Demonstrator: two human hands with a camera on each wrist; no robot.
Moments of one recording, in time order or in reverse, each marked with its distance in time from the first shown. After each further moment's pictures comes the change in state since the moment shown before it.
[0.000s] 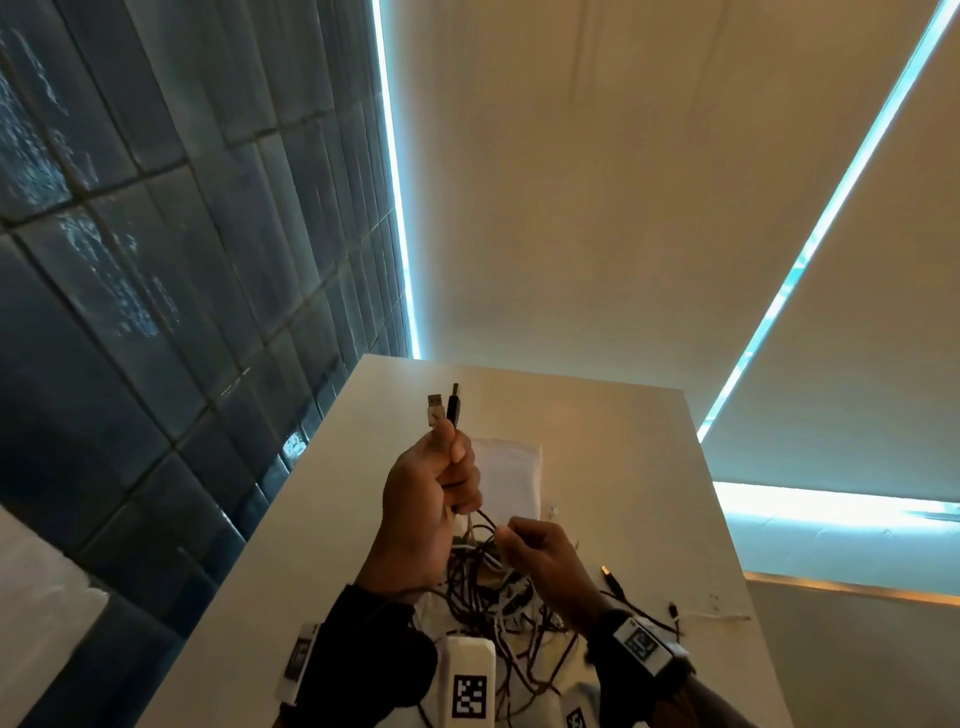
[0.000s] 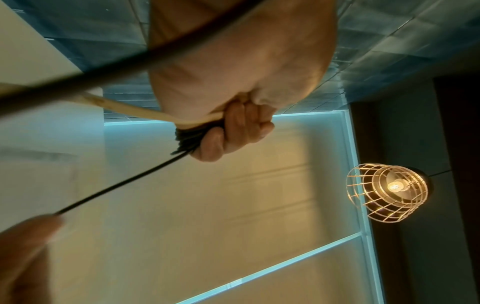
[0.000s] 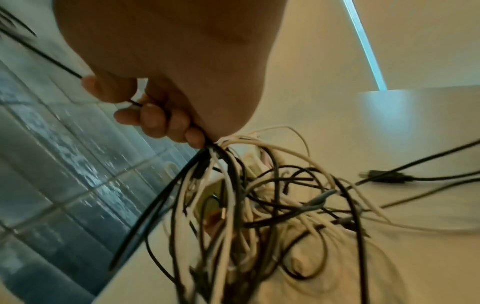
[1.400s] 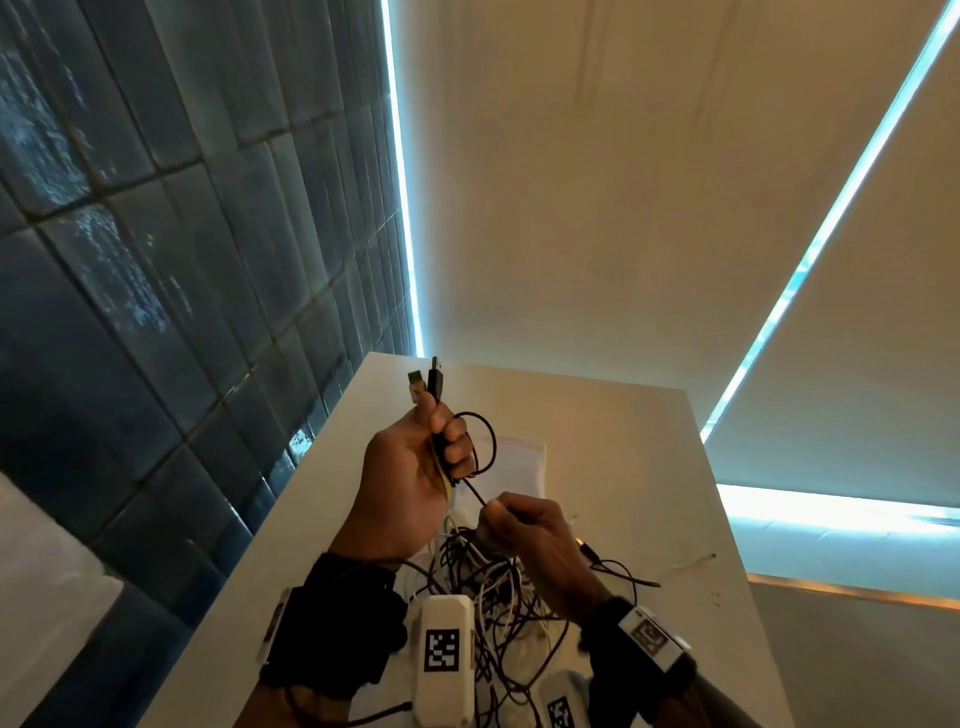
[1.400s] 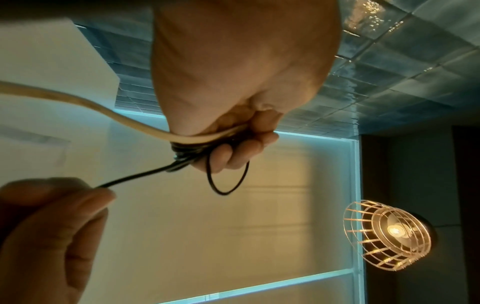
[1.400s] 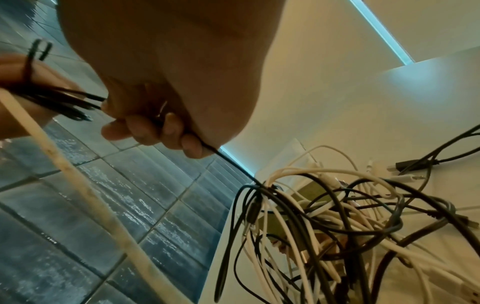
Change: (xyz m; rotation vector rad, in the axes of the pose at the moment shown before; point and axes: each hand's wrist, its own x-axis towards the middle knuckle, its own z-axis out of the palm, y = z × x) left_hand 0.005 0.025 -0.010 -0.246 -0.026 -0.082; right_hand 0.000 -0.043 0.019 0.198 -0.052 -0.045
